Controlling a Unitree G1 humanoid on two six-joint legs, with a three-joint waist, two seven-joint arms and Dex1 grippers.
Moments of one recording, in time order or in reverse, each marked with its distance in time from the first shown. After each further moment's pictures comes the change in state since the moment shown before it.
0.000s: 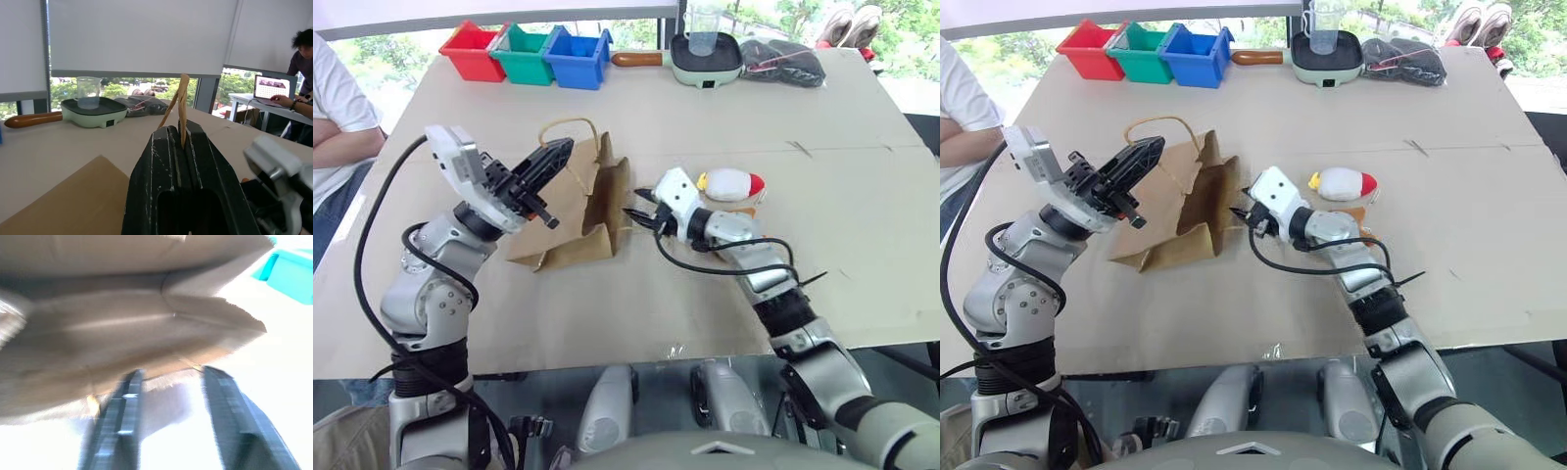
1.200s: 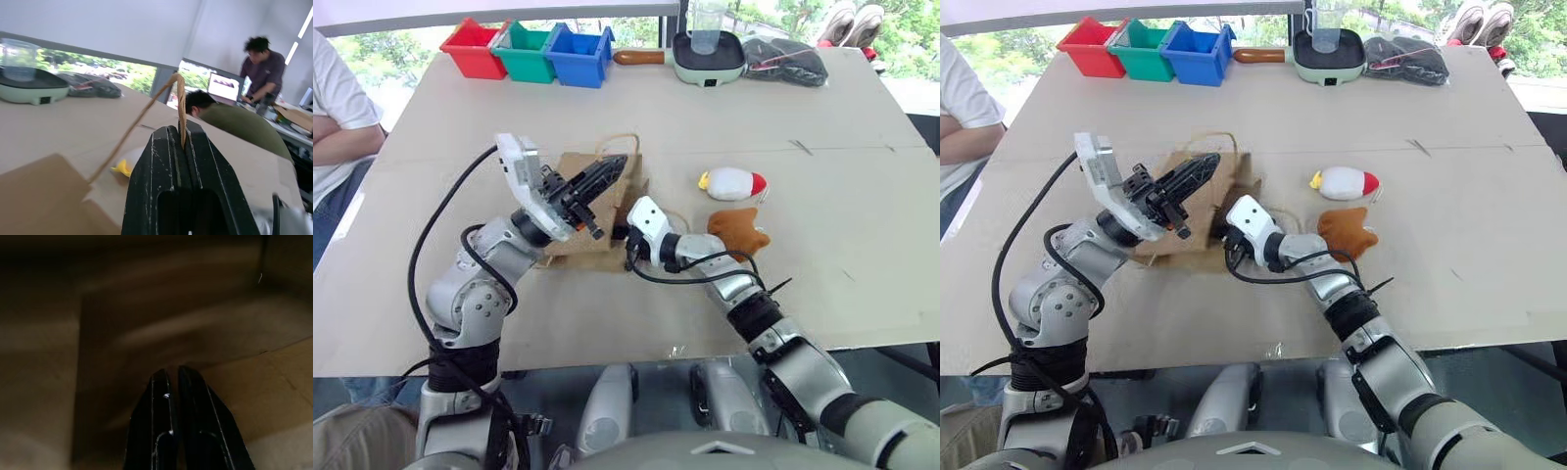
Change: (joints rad) left arm -0.023 -0.074 -0.142 -0.080 -0.091 0.120 0.124; right arm -0.094 0.162 0.122 0.477 0.040 -0.229 -0.059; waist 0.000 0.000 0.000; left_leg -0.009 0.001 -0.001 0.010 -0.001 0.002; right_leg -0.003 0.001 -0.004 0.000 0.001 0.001
